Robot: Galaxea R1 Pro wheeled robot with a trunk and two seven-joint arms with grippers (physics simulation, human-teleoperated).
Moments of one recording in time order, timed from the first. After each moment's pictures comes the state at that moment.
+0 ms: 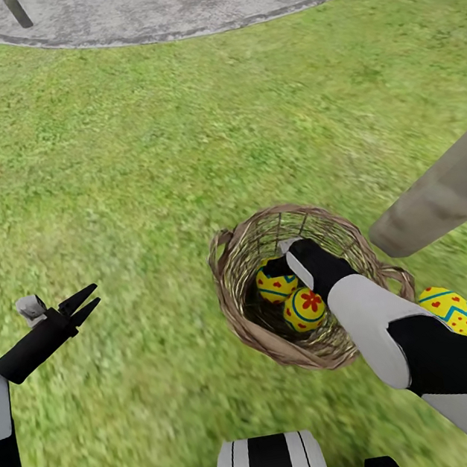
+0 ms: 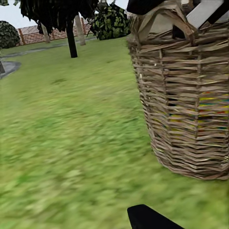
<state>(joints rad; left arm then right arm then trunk) -0.61 0.20 0.61 -1.33 0.52 0.99 -0.95 -1.24 0.17 0.01 -0.38 0.01 0.66 -0.06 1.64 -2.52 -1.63</state>
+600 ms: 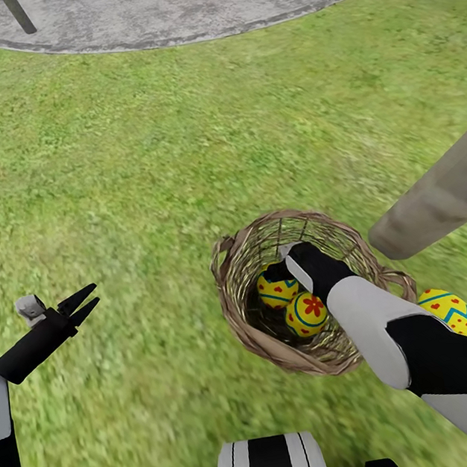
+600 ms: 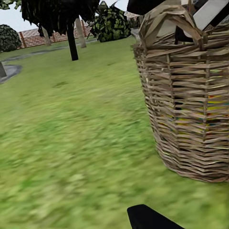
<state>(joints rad) -0.61 0.20 0.62 -1.33 0.52 0.99 -0.95 -1.24 0.17 0.01 -0.35 0.01 0.66 -0.06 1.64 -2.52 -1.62</state>
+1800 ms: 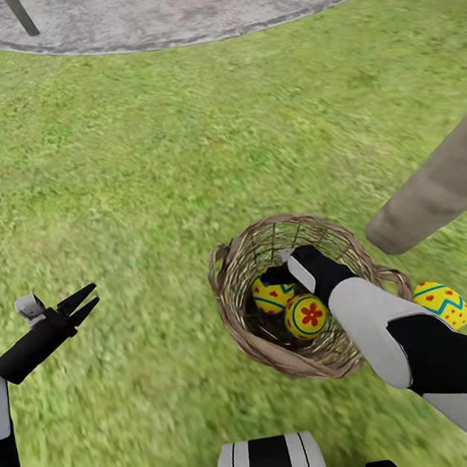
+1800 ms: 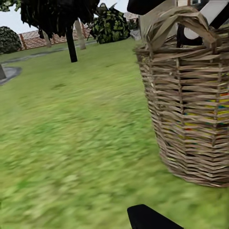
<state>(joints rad) -0.61 0.21 0.62 -1.33 0.52 0.99 -0.95 -1.24 0.17 0.01 -0.32 -0.13 0.66 -0.06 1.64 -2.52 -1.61</state>
